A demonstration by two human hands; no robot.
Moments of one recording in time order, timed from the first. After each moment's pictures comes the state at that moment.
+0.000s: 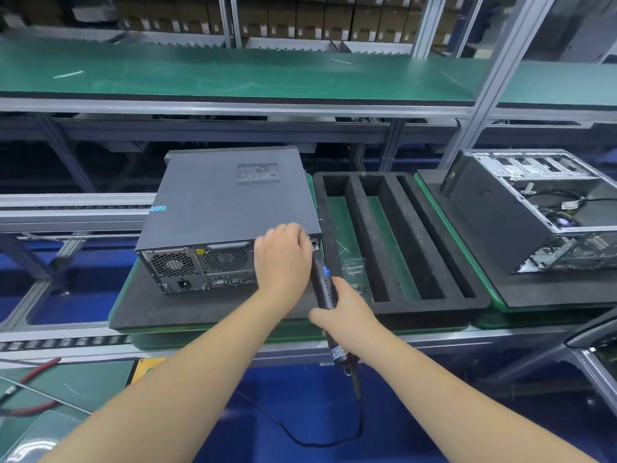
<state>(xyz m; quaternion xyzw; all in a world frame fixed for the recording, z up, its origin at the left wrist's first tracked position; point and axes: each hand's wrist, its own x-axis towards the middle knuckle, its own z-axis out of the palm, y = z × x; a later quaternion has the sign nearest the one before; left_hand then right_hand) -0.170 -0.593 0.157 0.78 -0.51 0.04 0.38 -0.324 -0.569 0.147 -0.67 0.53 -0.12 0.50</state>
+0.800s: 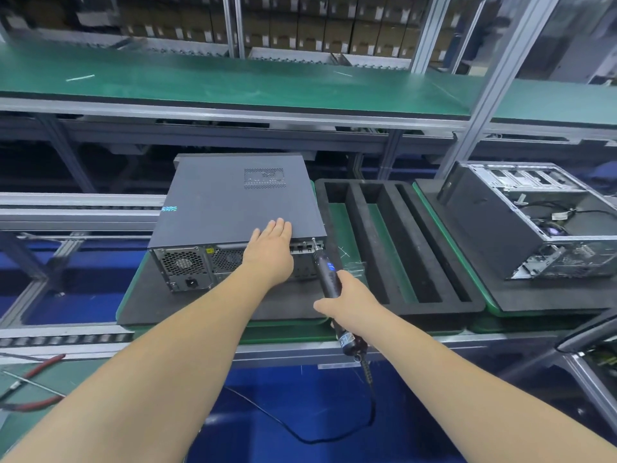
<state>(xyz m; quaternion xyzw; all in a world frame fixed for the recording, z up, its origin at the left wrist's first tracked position) -0.108 -0.605 0.156 0.77 -0.63 -0.05 0.01 -0.314 -0.575 0.173 -0.69 0.56 -0.08 0.45</state>
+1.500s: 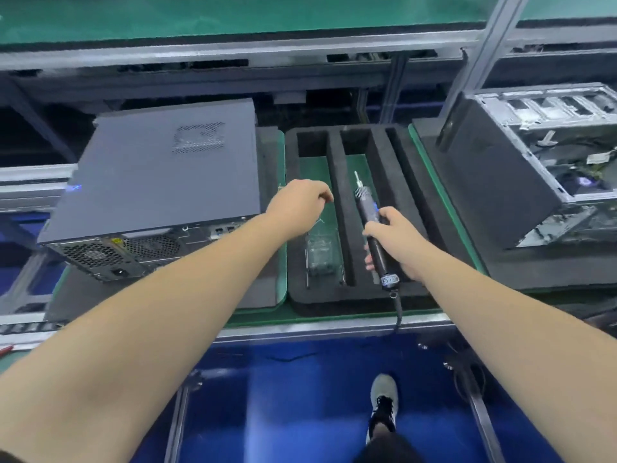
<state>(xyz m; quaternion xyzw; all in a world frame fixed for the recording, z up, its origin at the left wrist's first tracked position) -0.234 -0.743 0.156 0.72 -0.65 -0.16 0.16 -0.450 -0.770 0.124 -0.54 0.56 -0.18 0.60</state>
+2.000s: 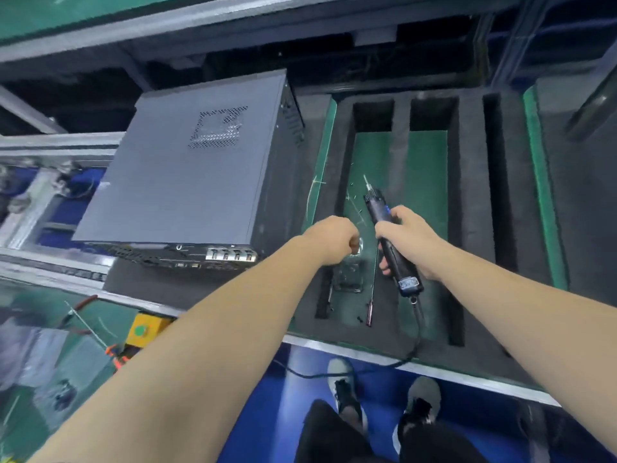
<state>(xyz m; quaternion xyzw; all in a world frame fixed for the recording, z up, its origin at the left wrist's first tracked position) -0.241 -0.819 0.071 0.75 -0.59 -0.27 -0.09 -0.401 -0.896 0.058 -0.55 0.48 -0.04 0.69</state>
